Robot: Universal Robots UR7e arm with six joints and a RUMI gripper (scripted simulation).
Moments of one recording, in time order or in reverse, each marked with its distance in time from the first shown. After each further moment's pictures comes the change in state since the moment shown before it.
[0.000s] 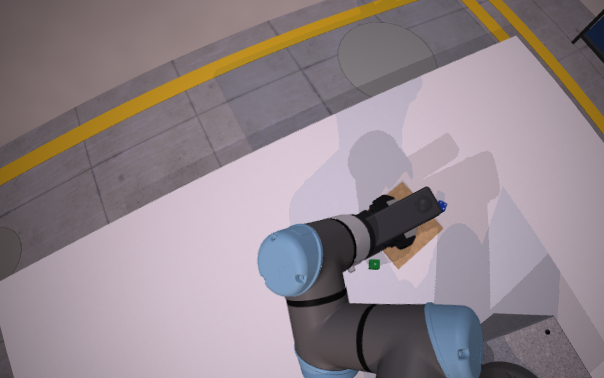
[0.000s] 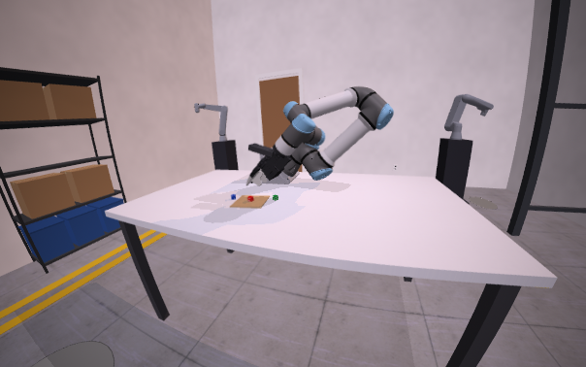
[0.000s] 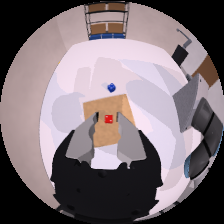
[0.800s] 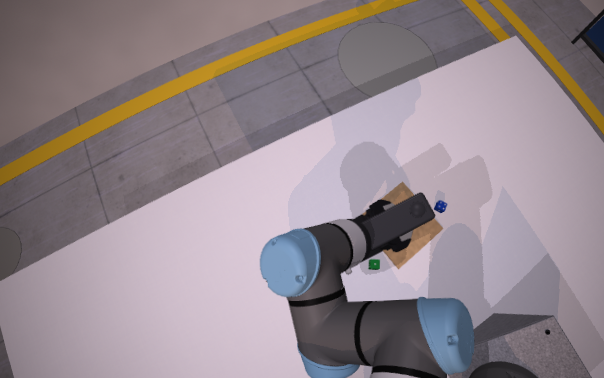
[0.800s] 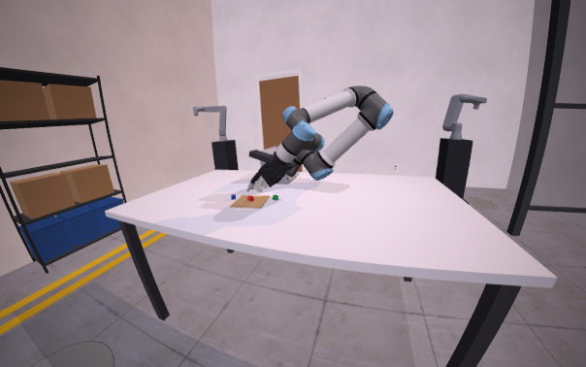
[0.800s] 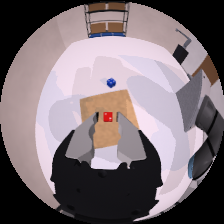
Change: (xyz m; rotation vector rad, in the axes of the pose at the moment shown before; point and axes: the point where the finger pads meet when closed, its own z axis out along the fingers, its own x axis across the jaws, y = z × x) arm 0.001 0.019 0.019 0.000 0.002 -0.002
